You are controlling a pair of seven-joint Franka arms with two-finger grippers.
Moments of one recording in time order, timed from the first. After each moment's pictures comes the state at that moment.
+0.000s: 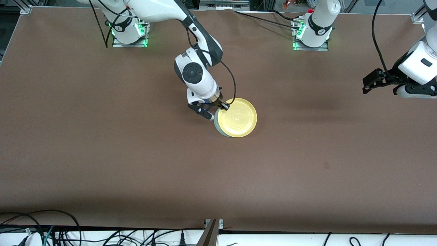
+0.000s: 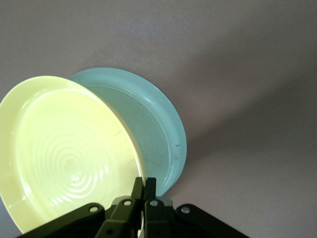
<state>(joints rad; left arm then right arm) -0.08 -0.02 0.04 -1.67 0.02 1.66 -0.01 0.83 0.64 -0.04 -1.68 0.37 2.43 1.14</state>
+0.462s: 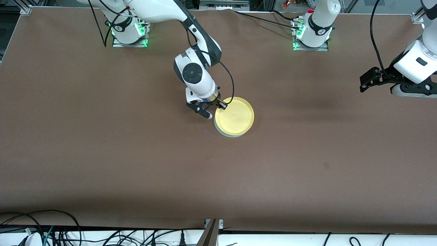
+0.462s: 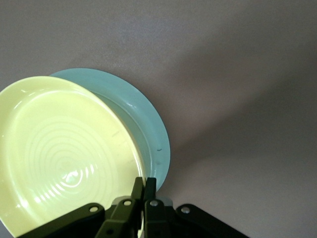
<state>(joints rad) -0.08 -0.02 0.02 -1.67 0.02 1.65 -0.01 0.83 0.64 -0.05 -1.71 0.37 2.44 1.14</state>
